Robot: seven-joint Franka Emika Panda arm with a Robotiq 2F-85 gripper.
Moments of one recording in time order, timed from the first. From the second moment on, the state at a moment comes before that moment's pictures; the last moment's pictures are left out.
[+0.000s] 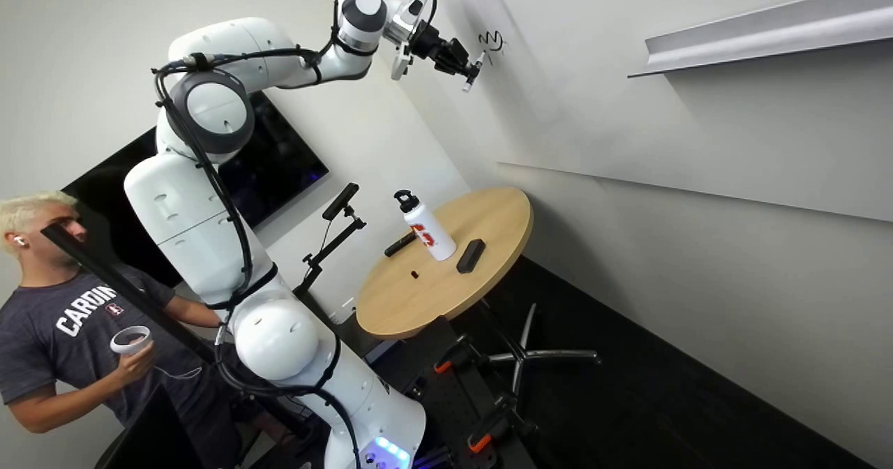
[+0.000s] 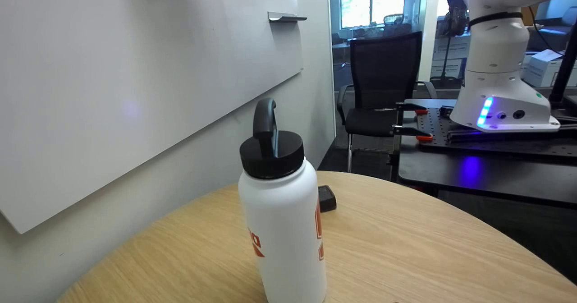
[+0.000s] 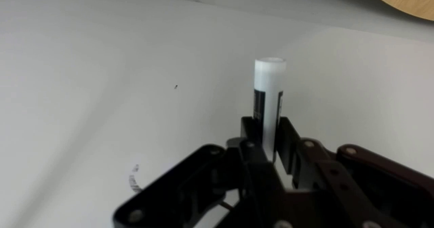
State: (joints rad) arm 0.33 0.17 0.20 -1.55 -0.37 2.04 0.47
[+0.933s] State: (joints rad) arm 0.35 0.14 0.20 -1.67 -0.38 2.02 0.43
